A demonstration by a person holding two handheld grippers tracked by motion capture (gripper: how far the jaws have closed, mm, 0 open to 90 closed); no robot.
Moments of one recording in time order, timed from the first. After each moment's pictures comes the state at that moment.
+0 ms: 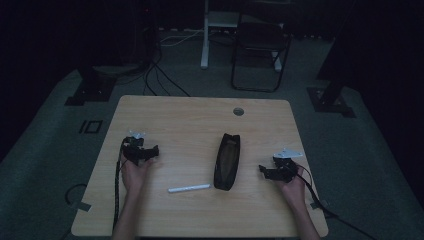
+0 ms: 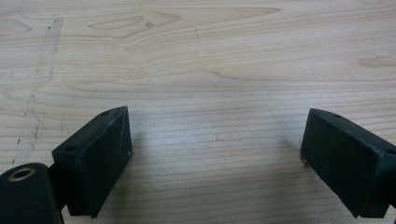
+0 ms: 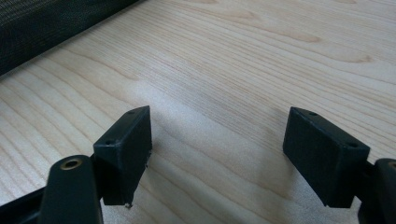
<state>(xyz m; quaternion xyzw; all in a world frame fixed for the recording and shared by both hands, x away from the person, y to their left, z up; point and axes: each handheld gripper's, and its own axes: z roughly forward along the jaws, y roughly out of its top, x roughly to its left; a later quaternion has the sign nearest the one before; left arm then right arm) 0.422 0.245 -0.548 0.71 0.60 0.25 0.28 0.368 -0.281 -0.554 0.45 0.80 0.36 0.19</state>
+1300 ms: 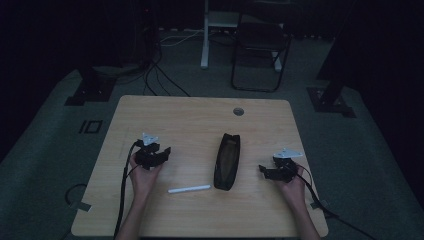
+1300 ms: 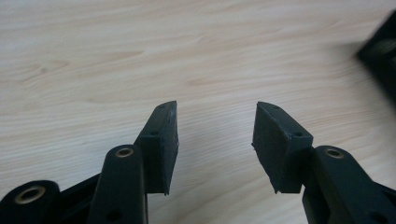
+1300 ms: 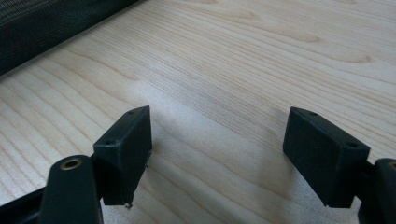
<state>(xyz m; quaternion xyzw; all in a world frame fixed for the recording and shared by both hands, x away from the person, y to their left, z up) 0.368 0.190 -0.492 0.73 0.53 0.21 0.37 0.368 -0.281 -0.554 0.45 0.80 0.36 0.19</state>
